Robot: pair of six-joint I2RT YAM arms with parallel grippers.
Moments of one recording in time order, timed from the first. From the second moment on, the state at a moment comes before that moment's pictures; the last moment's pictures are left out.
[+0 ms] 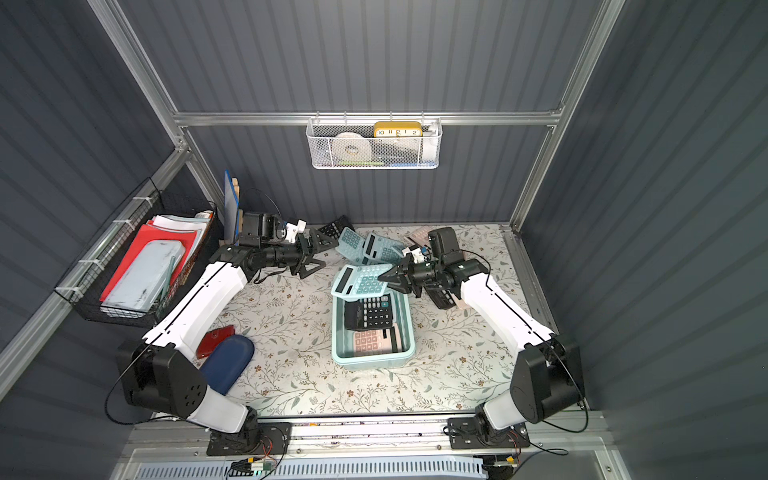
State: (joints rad) left arm -0.25 1.55 1.47 -0.62 0.76 -0.76; right arm 0.35 1.49 1.26 -0.55 -0.95 1.06
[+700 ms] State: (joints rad) left arm -0.25 1.55 1.51 -0.73 0.56 -0.68; right arm 0.45 1.54 1.33 -1.11 -0.77 0.58
